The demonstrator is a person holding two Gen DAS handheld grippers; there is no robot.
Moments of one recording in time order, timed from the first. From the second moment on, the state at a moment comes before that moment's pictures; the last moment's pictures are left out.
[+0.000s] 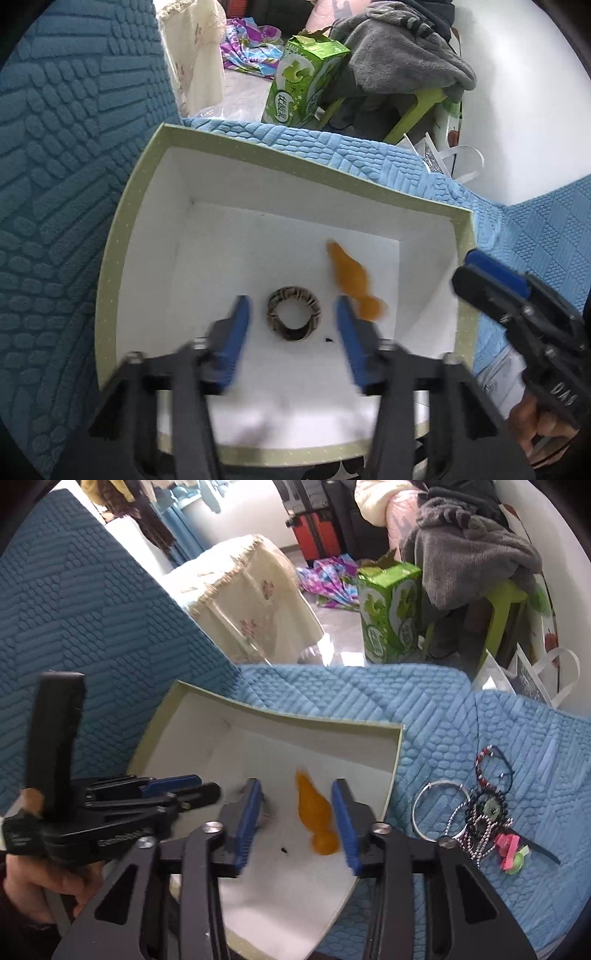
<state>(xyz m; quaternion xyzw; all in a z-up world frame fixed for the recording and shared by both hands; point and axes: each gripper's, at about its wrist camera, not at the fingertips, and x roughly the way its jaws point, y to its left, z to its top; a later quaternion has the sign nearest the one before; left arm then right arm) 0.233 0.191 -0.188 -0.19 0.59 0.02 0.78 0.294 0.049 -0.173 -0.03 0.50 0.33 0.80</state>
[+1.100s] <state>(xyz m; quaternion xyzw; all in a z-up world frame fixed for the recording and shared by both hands) 0.190 0.029 -0.092 -0.21 0.38 -0.02 0.90 0.244 -0.182 -0.107 0.01 0.34 0.26 0.90</state>
